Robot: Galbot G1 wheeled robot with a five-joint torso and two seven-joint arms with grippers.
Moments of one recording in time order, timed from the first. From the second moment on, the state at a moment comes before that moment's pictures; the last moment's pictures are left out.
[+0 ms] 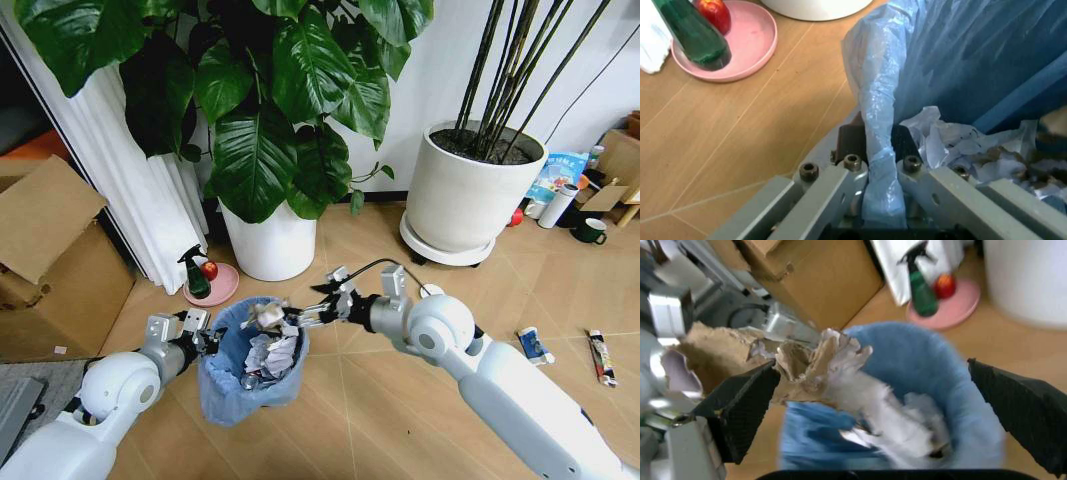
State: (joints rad) left arm 1.24 -0.85 -0.40 -1.97 -0.74 0.74 -0.06; right arm -0.77 1.02 -0.09 1.98 1.16 -0.72 0.01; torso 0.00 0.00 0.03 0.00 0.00
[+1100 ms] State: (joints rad) left arm 1.24 -0.87 -0.41 -1.96 -0.73 0.74 -0.05; right arm -0.75 1.00 -0.12 1.93 0.80 -0.65 -0.01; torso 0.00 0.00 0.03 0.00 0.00
